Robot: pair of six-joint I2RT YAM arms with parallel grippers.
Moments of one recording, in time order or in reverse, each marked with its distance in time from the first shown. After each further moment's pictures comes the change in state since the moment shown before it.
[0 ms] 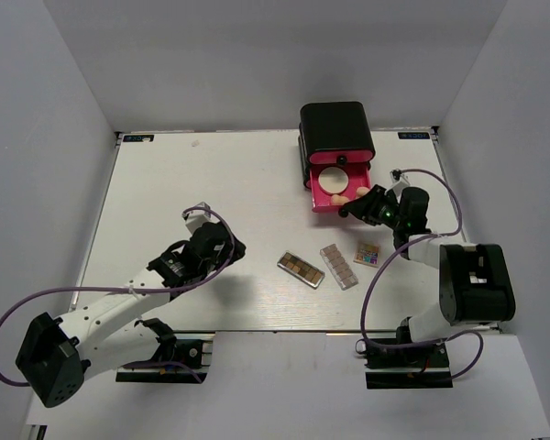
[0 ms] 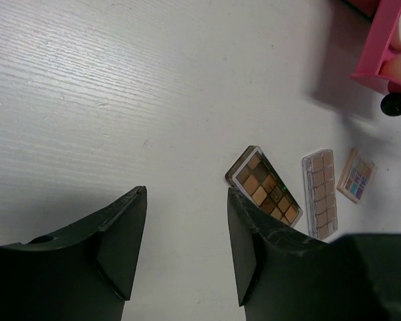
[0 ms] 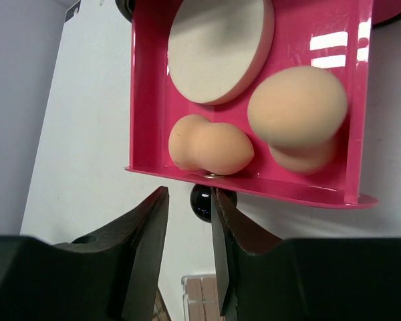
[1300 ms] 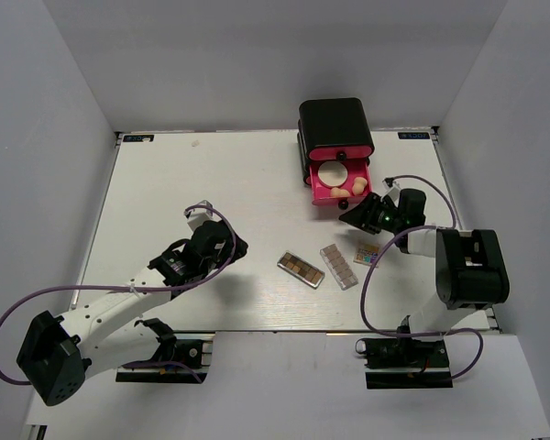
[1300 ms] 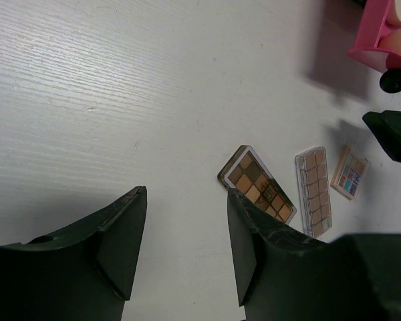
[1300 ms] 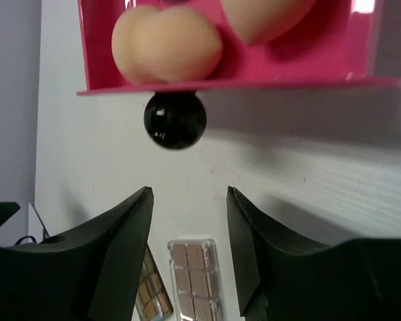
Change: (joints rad) left arm 0.000 0.018 0.010 0.022 0.016 0.015; right arm -0.034 0.117 0.045 -0.137 -0.153 -0.054
